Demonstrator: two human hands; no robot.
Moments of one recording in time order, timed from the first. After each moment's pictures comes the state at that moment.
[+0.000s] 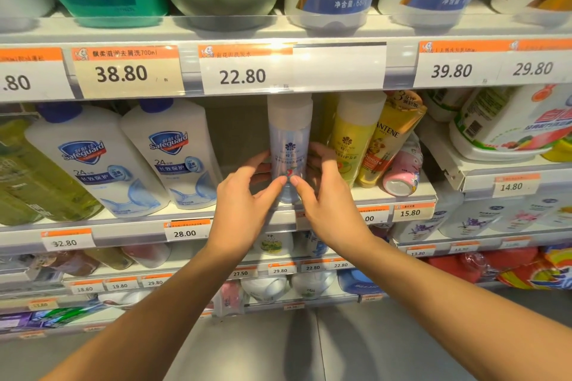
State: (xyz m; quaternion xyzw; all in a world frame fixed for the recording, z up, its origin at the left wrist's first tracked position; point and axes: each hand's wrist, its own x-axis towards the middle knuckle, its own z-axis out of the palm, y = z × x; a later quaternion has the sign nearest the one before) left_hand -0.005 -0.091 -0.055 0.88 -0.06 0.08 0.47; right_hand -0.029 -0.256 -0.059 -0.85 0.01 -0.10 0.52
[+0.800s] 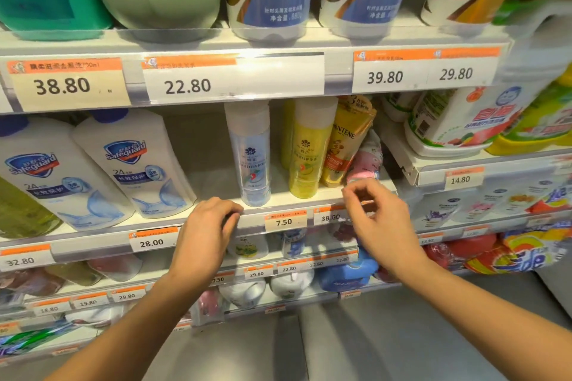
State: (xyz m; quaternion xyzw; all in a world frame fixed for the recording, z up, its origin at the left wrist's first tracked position) left_hand -0.026 -0.079 -0.078 0.94 -0.17 0.07 0.27; right_hand -0.100 -0.360 -0.042 -0.87 0.08 -0.15 0.46
